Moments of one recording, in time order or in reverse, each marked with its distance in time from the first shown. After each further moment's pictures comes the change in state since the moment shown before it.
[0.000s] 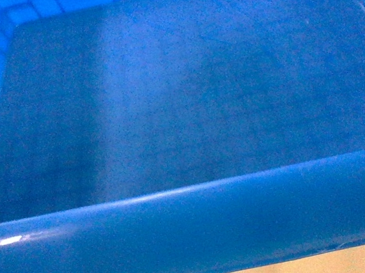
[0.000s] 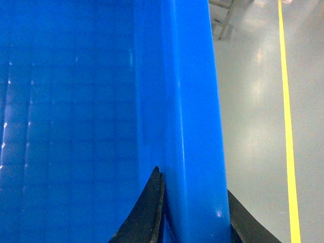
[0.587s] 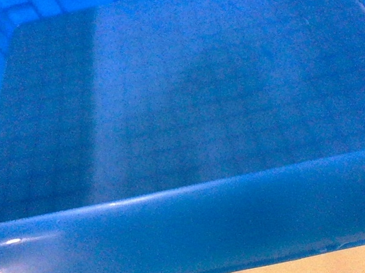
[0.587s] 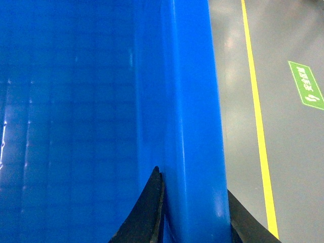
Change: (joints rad) left arm 0.000 0.000 0.000 0.000 0.000 0.000; right arm 0.000 0.000 0.000 0.000 0.001 -0.001
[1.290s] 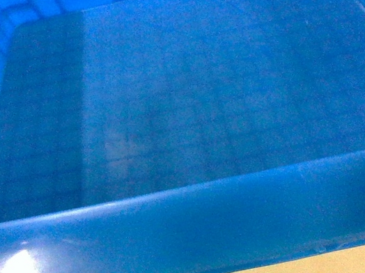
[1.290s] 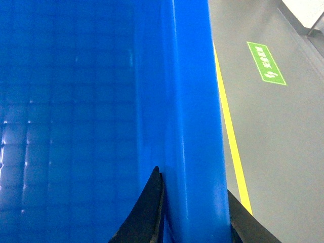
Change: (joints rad) left arm 0.000 0.000 0.000 0.000 0.000 0.000; right arm 0.000 0.000 0.000 0.000 0.000 -0.001
